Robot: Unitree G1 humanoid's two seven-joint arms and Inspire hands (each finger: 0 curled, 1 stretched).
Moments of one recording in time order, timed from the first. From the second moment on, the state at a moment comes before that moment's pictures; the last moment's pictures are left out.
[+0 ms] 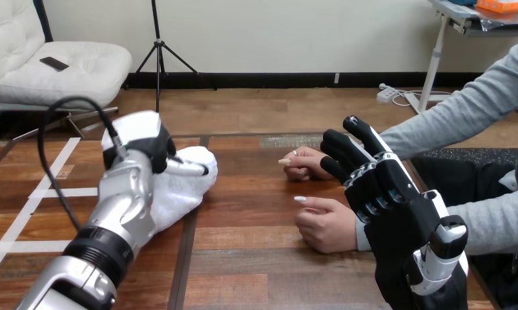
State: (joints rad) left arm -0.76 0.35 -0.46 0.74 0.72 0.42 -0.07; right arm 0.35 -0.07 0.11 -0.17 0.35 -0.56 0.43
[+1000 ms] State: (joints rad) left arm -0.74 0.34 -0.46 0.62 0.78 0.49 0.09; right arm 0.32 -0.08 0.10 -0.17 0.35 -0.55 0.43
